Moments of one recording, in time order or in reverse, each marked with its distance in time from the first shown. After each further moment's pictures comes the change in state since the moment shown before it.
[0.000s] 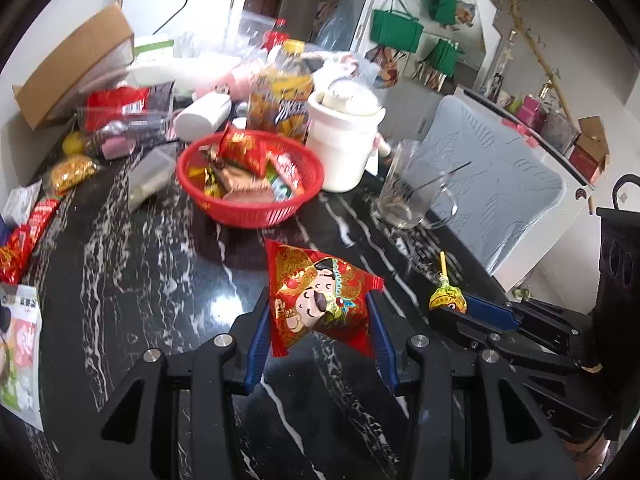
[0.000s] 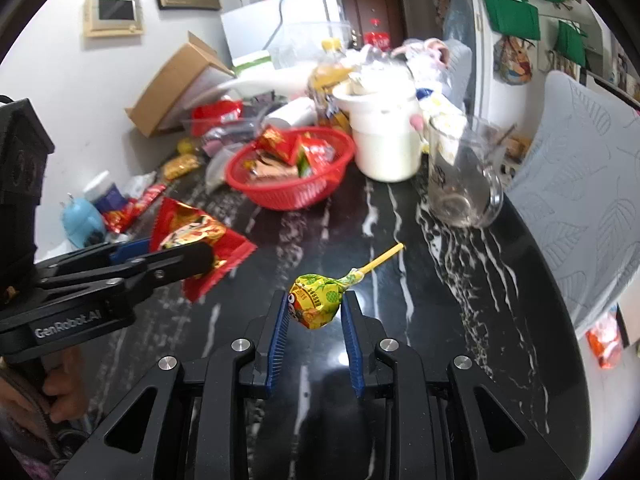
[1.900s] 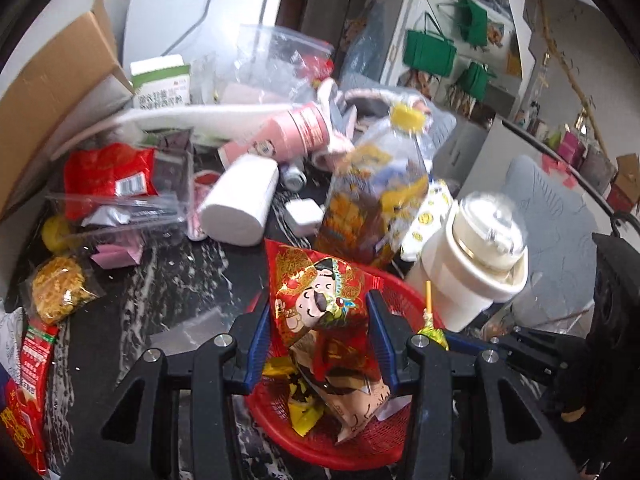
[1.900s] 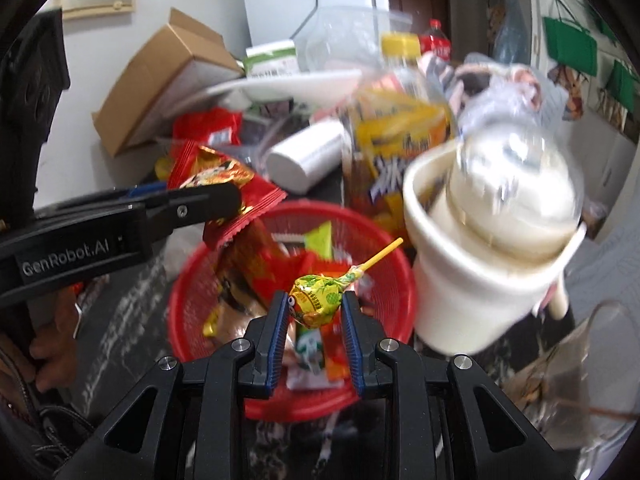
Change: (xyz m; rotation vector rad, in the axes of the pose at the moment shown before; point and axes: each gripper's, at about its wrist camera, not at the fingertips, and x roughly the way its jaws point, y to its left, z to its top) left arm 0.114 0.104 0.153 -0.016 -0.046 0.070; right arm 0.167 0.005 0.142 -0.133 0.048 0.049
